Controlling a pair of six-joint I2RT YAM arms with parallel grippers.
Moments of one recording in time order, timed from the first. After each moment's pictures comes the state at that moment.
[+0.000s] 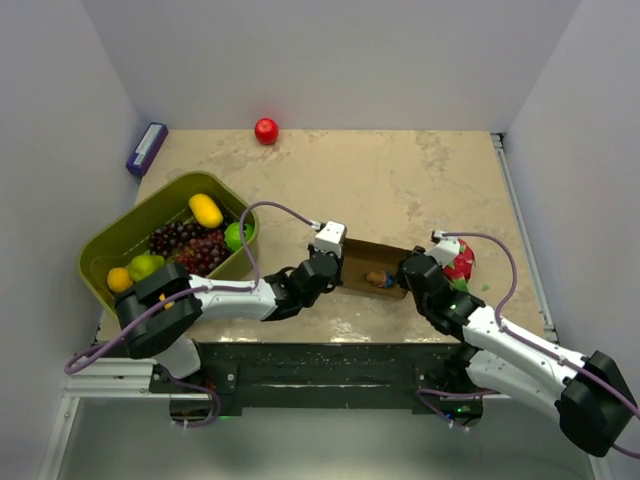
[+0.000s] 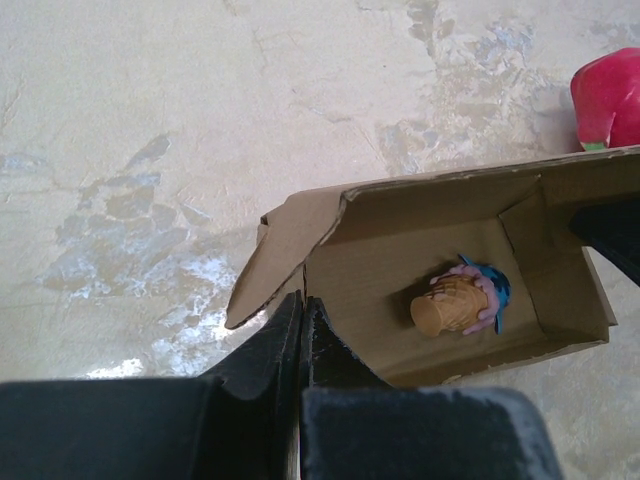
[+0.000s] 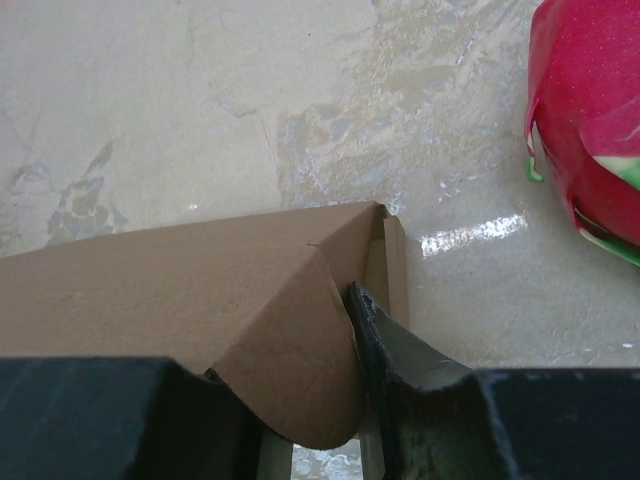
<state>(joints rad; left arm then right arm) -1.07 1.59 0.73 0.43 -0.53 -0.42 0.71 0.88 0.39 -0.13 0.63 0.83</state>
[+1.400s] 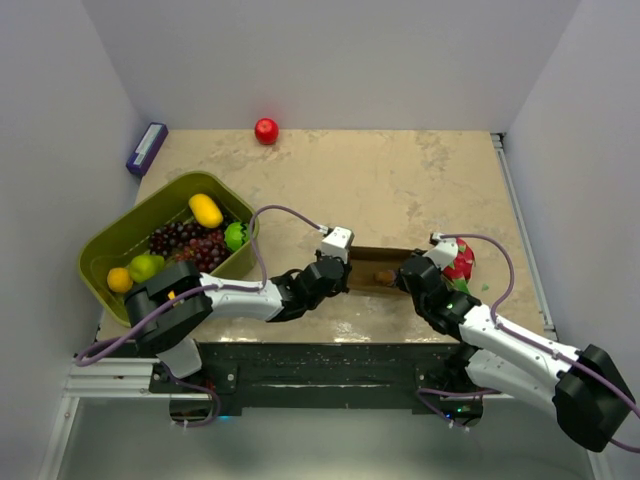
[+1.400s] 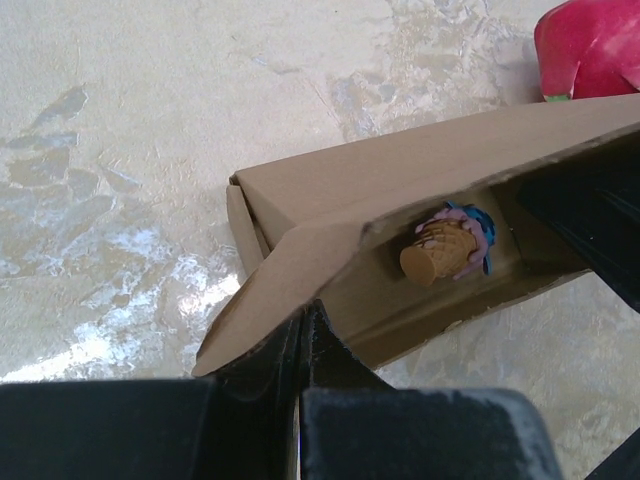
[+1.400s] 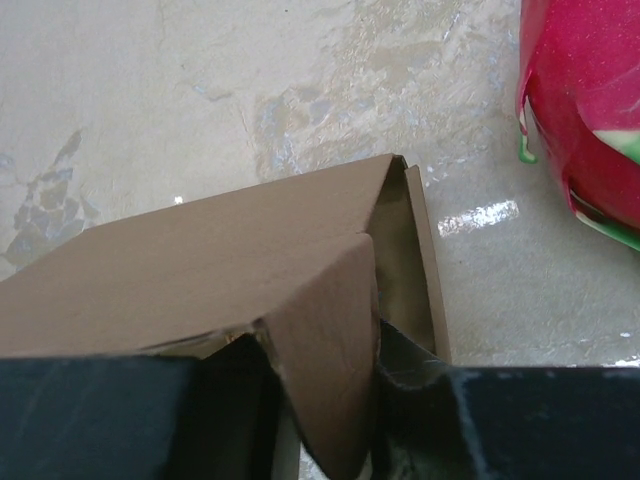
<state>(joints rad) -1.09 1.65 0.75 0.42 -0.45 -0.49 0.71 0.92 0.37 -0.12 0.64 0.85</state>
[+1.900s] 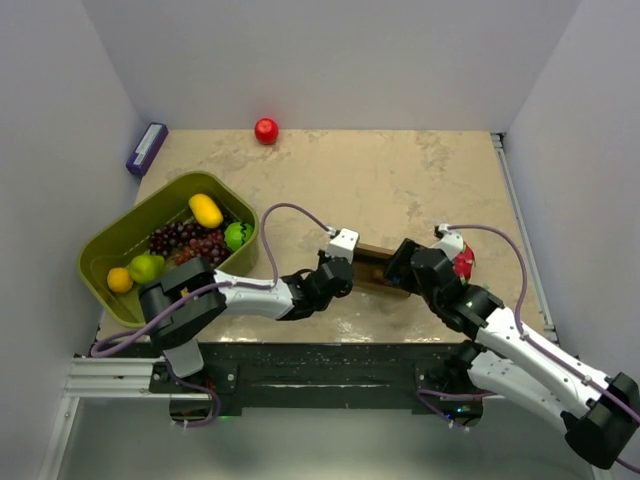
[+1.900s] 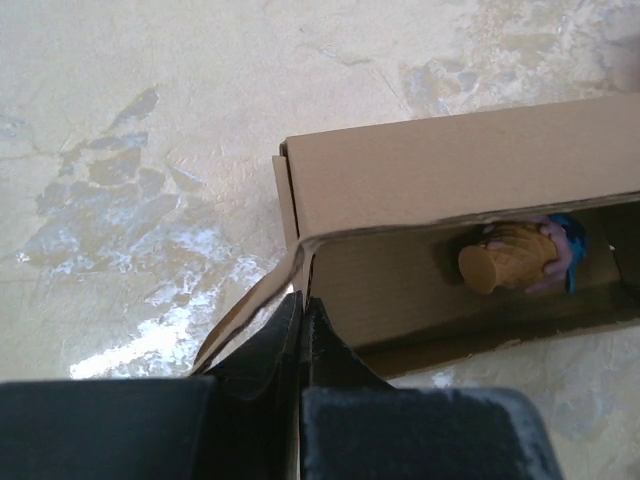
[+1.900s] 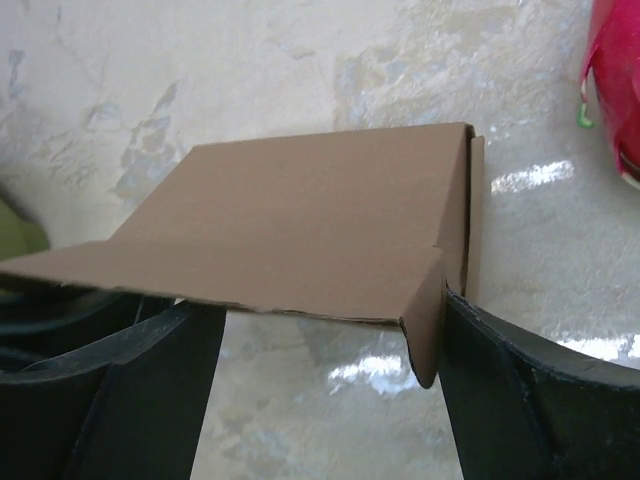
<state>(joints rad) -1.11 1.72 0.81 0.35 -0.61 -0.42 0.71 0.78 0.52 -0.40 0.49 0.90</state>
